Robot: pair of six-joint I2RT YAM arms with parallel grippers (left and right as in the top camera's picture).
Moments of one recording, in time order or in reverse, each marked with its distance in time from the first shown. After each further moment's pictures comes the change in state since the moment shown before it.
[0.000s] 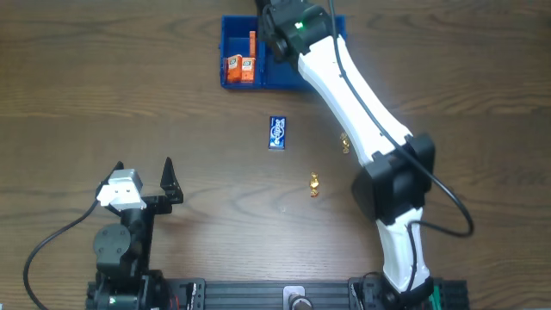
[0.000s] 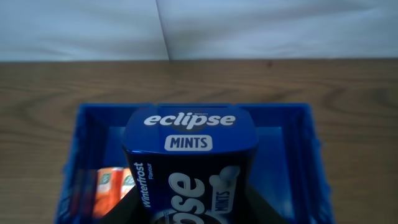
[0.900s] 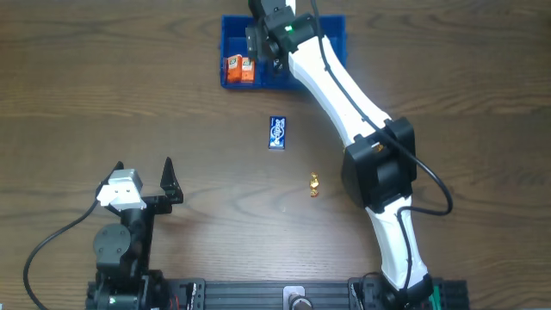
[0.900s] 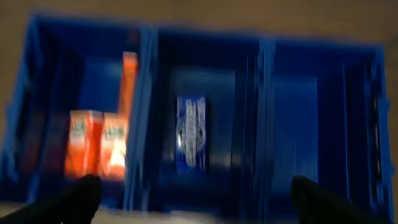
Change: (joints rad) left arm 0.000 0.000 0.000 0.000 0.000 0.000; right arm 0.011 0.086 0.000 -0.140 -0.088 -0.014
